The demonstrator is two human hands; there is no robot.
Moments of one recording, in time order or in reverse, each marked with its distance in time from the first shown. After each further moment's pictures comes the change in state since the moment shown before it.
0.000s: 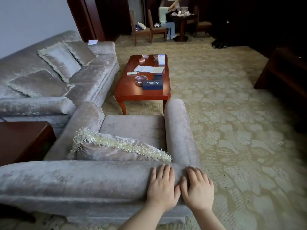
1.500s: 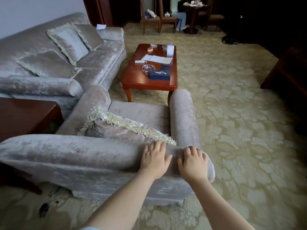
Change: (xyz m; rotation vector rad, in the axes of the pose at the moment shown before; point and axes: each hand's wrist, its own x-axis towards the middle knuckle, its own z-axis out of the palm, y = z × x) left_hand -0.007 -0.051 -0.015 -0.059 0.026 -0.140; right_hand 0.010 -0.034 -0.004 -0.284 -0.272 -0.054
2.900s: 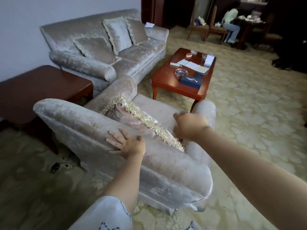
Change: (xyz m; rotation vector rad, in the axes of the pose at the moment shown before) left_hand 0.001 -0.051 -0.005 -0.404 0.073 -1.263; right_hand 0.100 -0.064 -0.130 -0.302 -0.075 -0.765
